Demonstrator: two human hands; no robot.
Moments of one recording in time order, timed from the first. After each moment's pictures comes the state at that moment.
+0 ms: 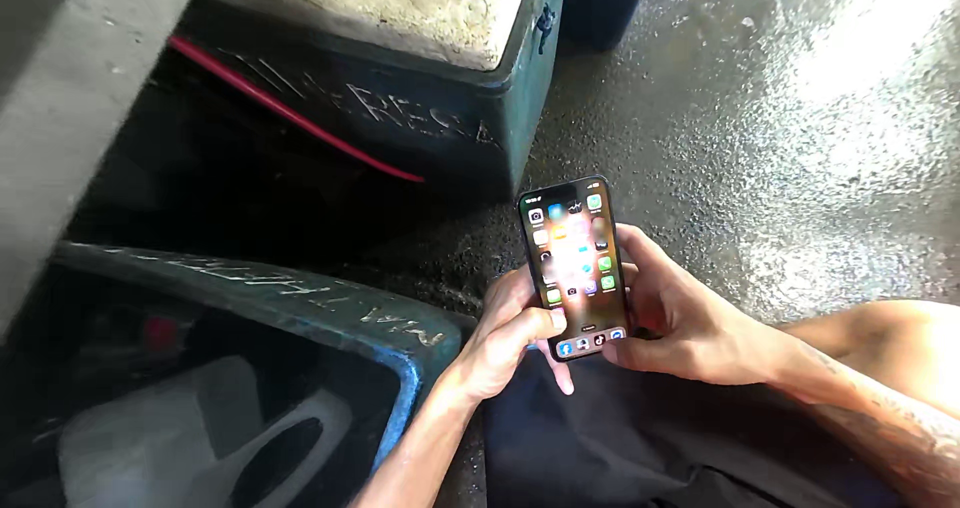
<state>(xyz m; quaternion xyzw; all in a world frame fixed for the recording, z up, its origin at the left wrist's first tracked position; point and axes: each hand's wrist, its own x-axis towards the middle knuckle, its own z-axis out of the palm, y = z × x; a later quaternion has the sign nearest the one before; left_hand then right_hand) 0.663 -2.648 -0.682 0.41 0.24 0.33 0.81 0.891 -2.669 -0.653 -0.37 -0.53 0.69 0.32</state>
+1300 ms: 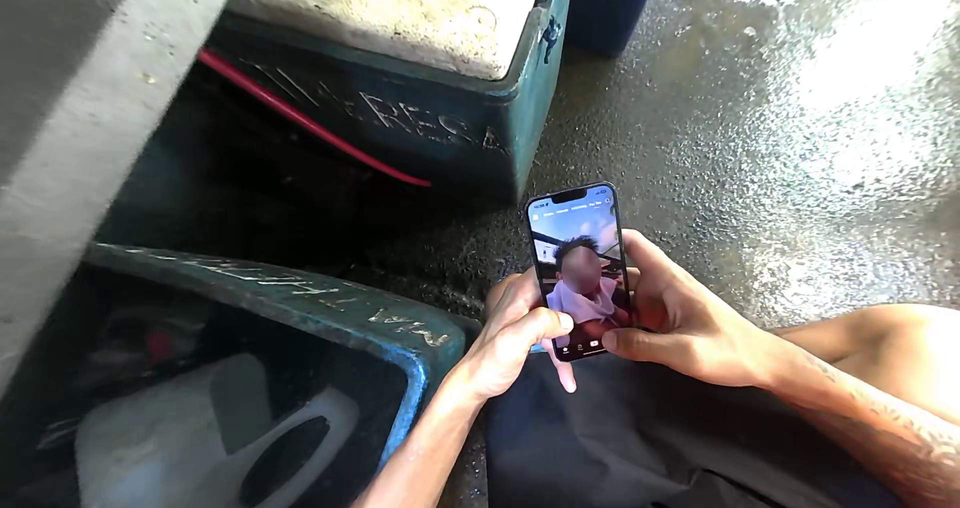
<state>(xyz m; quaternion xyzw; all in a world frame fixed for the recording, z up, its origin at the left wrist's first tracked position) 0.665 -2.648 -0.681 0.42 0.26 0.32 0.81 0.887 -2.670 -0.650 -0.39 -0.53 0.67 0.34</state>
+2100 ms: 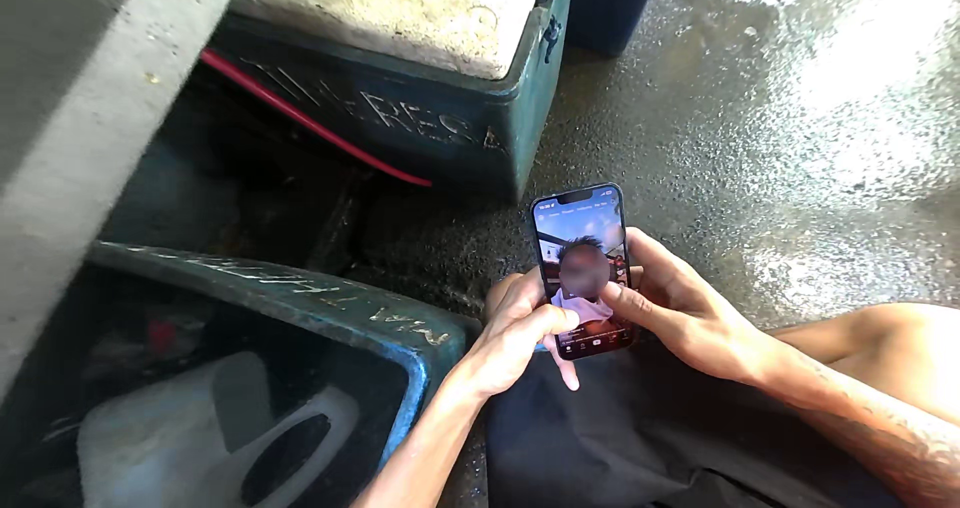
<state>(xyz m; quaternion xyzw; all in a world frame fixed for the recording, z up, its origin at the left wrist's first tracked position) 0.667 -2.649 -0.678 0.41 0.29 0.30 0.81 0.884 -2.670 -0.649 -0.45 -0.54 0.62 0.35</state>
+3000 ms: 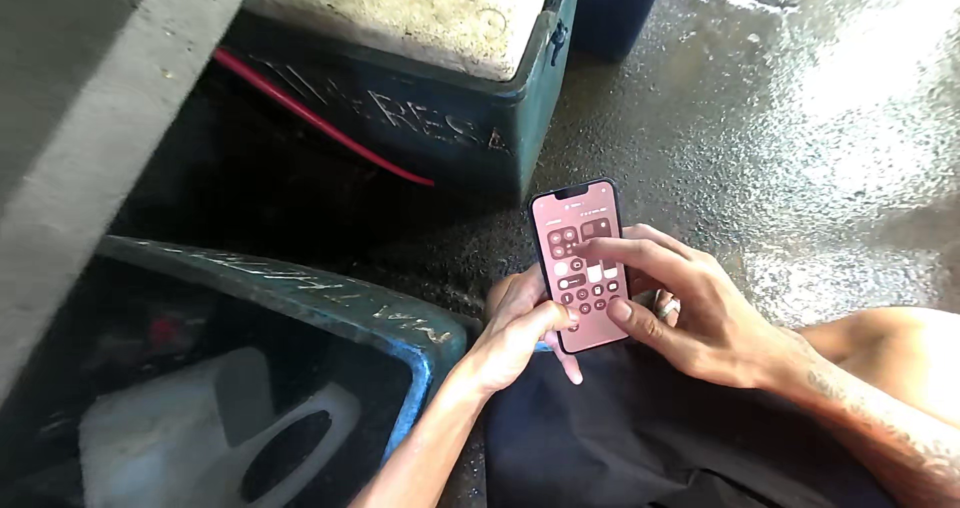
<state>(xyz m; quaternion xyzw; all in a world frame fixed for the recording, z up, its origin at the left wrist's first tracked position) 0.667 -2.648 -0.676 0.39 0.30 0.32 0.81 0.893 -2.663 -0.649 -0.42 -0.74 0.40 0.34</state>
